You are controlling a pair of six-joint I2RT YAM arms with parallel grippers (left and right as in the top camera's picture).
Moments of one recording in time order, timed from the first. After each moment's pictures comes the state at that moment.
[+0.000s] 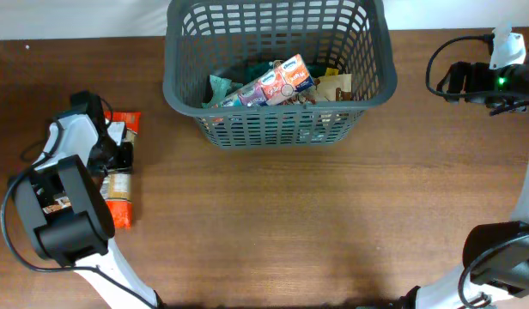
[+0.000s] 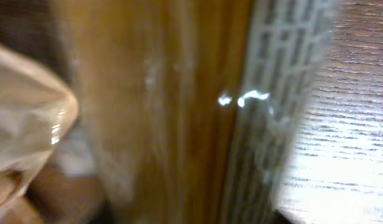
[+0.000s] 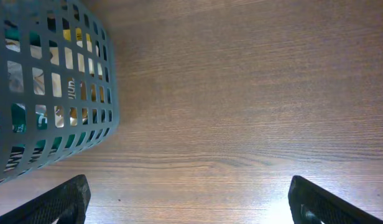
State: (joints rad) left arm 0.32 2.09 1.45 -0.91 -0.10 0.24; right arm -0.35 1.82 2.01 -1.34 -0.27 -0.16
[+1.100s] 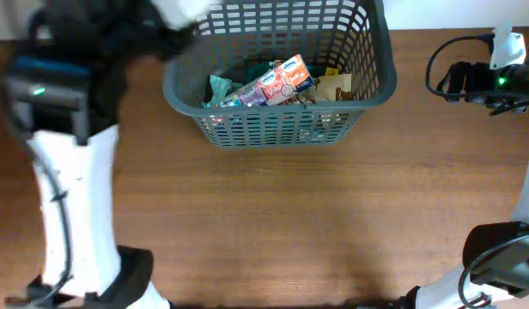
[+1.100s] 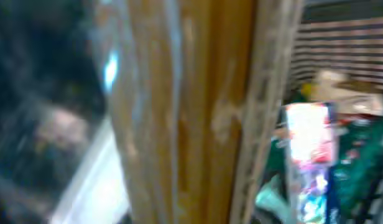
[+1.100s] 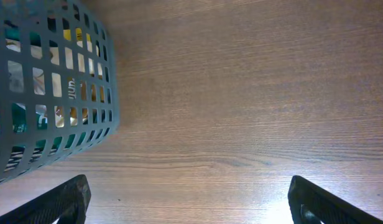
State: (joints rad) left arm -0.22 1.81 2.57 -1.16 0.24 0.89; right arm -0.35 1.82 2.01 -1.34 -0.27 -0.16
